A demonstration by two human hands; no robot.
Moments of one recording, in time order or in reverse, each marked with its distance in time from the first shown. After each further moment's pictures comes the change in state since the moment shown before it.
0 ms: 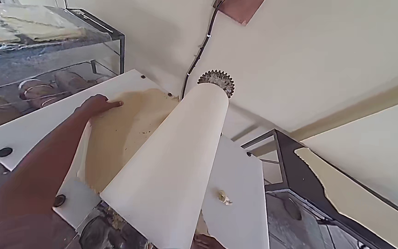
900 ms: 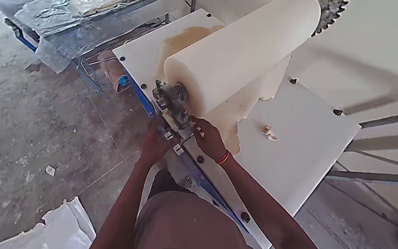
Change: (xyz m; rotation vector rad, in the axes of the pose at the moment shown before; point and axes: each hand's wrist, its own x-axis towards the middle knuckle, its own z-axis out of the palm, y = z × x) left_hand -0.516 0.043 0.202 -0.586 0.410 0.049; right_hand 0.043 -0.062 0.082 -0.311 -0.295 -0.597
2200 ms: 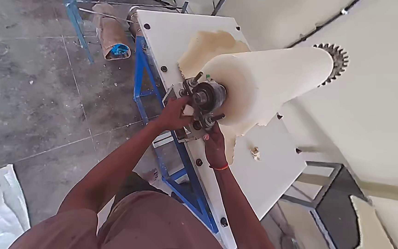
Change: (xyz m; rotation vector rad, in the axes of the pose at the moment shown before) left_hand 0.076 -0.010 -0.013 -0.112 -0.168 0.258; right_hand 0.003 -0.015 0.028 0.726 0.042 0.078
